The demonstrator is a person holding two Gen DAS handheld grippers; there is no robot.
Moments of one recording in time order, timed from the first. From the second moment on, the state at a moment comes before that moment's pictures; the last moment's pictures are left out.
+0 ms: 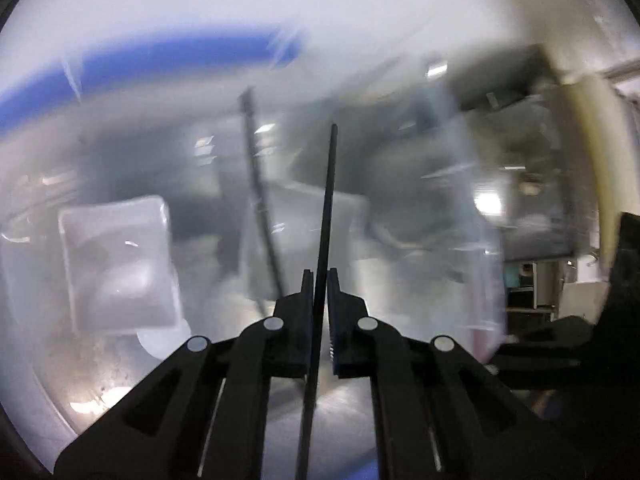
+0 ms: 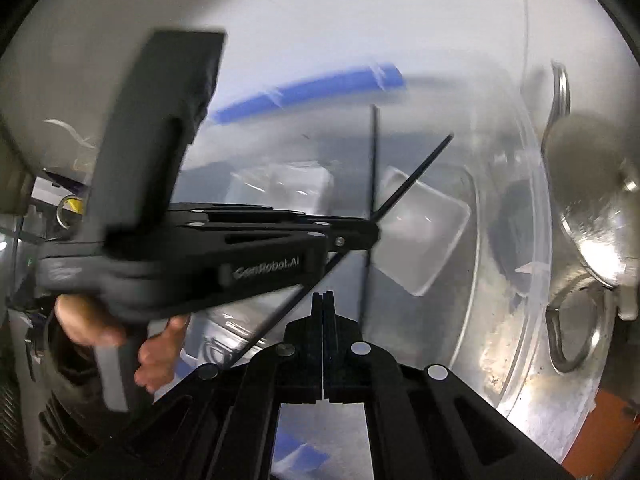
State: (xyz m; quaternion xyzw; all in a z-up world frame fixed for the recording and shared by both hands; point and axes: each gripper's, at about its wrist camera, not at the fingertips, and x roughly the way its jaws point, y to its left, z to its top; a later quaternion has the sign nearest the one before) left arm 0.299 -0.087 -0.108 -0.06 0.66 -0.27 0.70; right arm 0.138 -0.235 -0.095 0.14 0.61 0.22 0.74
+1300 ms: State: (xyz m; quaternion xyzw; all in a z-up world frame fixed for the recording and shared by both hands) left arm -0.016 0.191 -0.072 -0.18 0.50 -0.18 0.83; right arm -0.095 -0.035 -0.178 -0.04 0.70 0.21 0.68
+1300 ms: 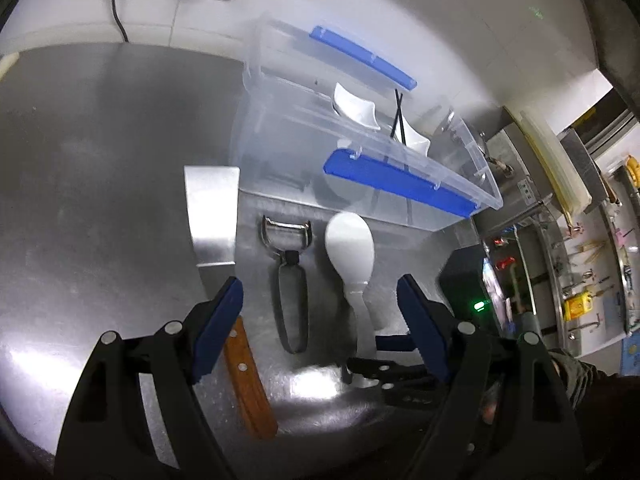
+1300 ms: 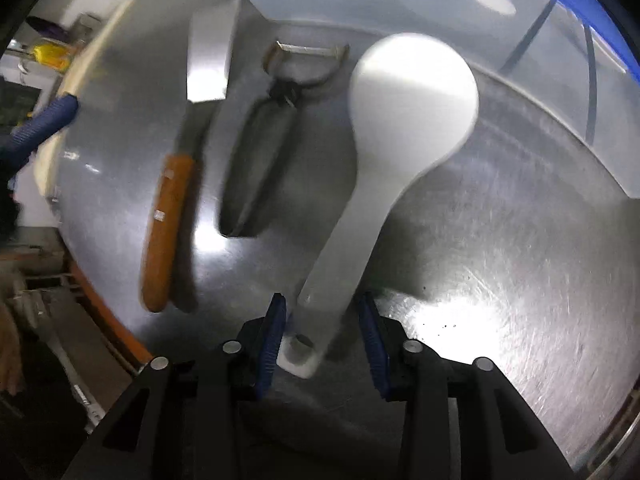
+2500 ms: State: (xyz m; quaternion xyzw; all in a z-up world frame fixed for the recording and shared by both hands) left arm -0.004 0.041 -0.203 -0.35 0.67 -0.26 0.60; right arm -0.132 -0.141 -0.167 0.24 0.72 0.32 0.57
